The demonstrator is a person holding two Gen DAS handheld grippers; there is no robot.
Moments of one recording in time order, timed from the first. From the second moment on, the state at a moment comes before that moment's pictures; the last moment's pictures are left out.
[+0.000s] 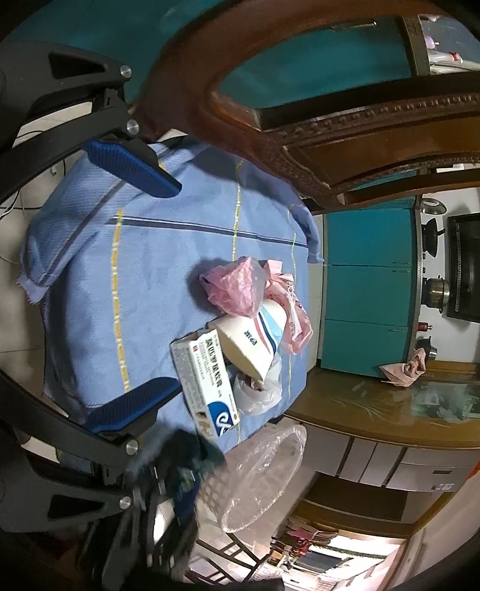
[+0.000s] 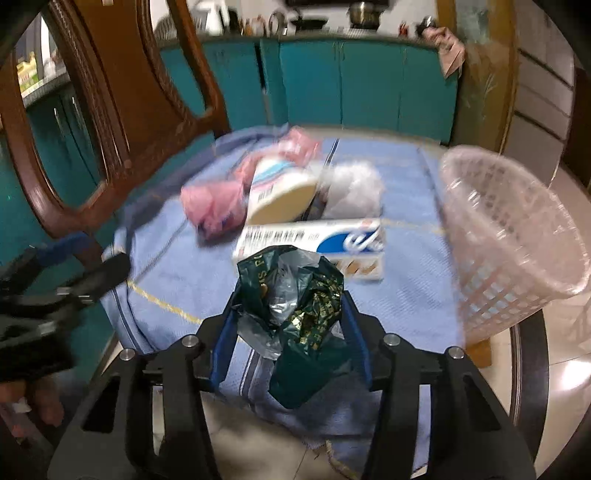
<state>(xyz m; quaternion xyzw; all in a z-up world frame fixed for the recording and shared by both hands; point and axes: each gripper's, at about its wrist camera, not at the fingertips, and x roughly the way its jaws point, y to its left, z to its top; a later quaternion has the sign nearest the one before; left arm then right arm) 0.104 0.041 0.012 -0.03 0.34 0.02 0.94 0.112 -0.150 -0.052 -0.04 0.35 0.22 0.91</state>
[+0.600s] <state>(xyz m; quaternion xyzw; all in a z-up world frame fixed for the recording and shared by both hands) 0.224 0.042 -0.026 -0.02 0.43 0.03 0.90 0.117 -0.174 -0.042 0.01 0.33 0.21 0.92</state>
